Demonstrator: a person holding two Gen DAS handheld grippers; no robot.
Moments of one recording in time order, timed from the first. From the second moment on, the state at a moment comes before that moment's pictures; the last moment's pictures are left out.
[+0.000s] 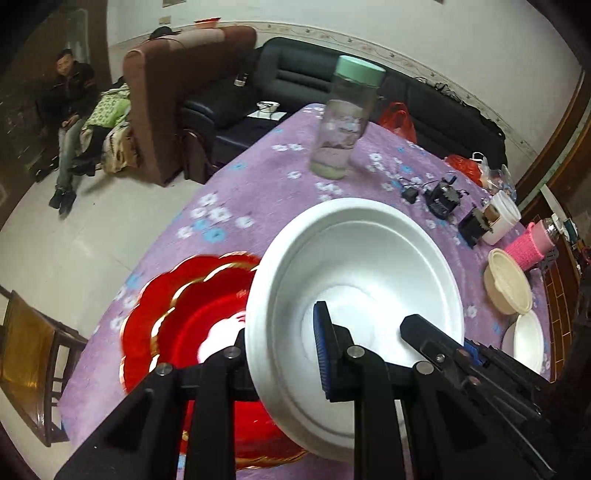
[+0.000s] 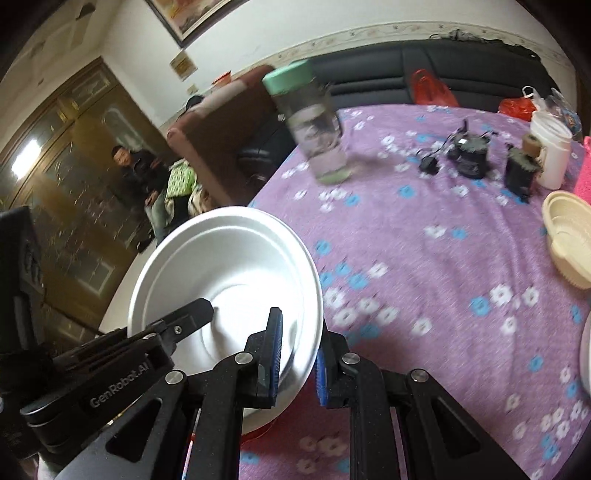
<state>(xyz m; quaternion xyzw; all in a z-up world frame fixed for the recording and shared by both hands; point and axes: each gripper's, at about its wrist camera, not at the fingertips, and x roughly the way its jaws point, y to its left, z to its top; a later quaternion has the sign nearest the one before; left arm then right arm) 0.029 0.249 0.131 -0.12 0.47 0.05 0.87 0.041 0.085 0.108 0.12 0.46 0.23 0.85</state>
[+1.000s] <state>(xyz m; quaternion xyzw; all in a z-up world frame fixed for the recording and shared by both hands) -0.024 0.307 0.115 -0.17 0.41 0.10 0.89 0.021 0.154 0.066 0.05 0.47 0.25 0.85</state>
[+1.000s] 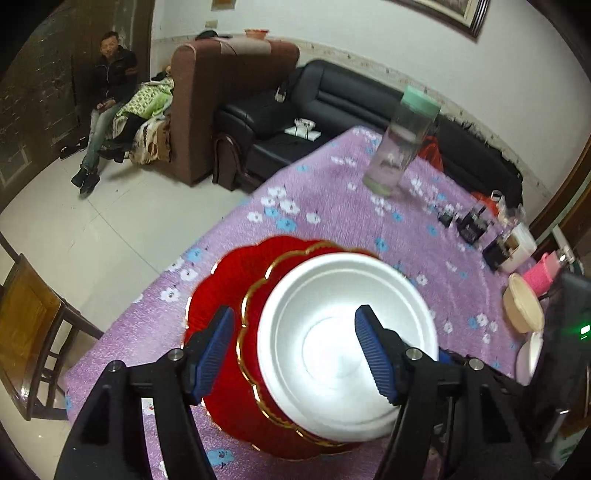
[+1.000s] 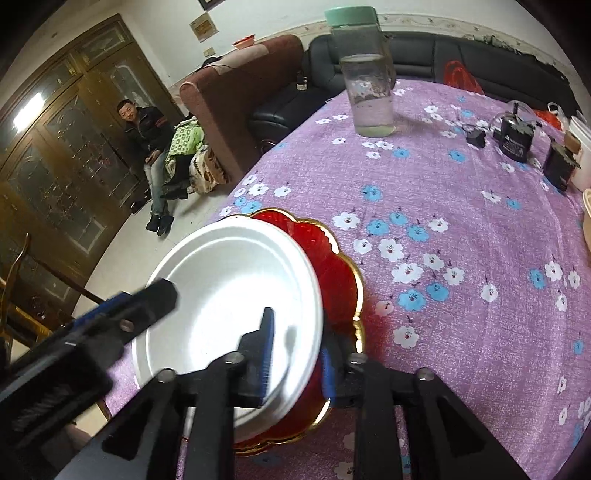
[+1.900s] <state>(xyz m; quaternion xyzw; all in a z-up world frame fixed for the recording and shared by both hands) -0.104 0.218 0.168 -0.11 0.29 0.06 0.95 -0.068 0.018 0.098 0.09 0.37 0.18 0.91</state>
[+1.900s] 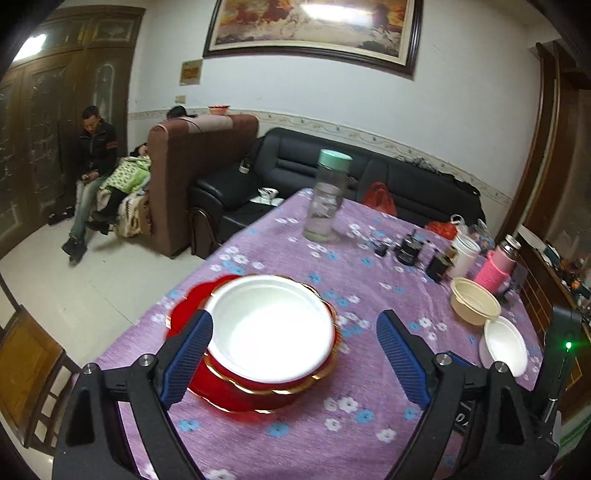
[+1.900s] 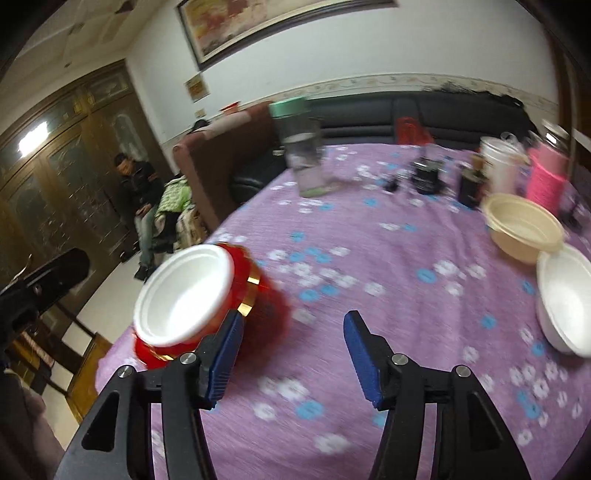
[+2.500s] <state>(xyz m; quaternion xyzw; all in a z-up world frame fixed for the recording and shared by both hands) -0.089 0.096 0.151 -0.05 0.33 -0.04 0.94 -0.105 -0.157 0.100 0.18 0.31 0.03 0.93</state>
